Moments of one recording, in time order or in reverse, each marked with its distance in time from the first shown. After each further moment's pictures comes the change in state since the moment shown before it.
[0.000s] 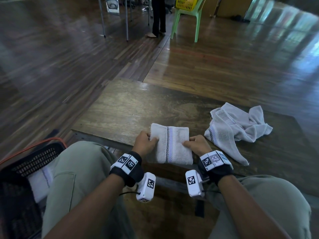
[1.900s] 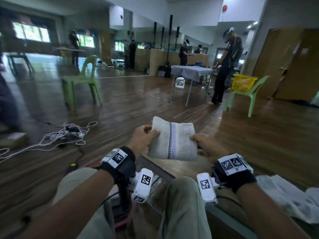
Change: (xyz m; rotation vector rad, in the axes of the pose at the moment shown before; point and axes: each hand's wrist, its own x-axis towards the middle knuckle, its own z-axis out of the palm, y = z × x) left_hand -0.164 0.070 -0.203 -0.479 0.486 0.272; right_hand -0.159 -0.194 0.003 0.327 -0.293 -0.460
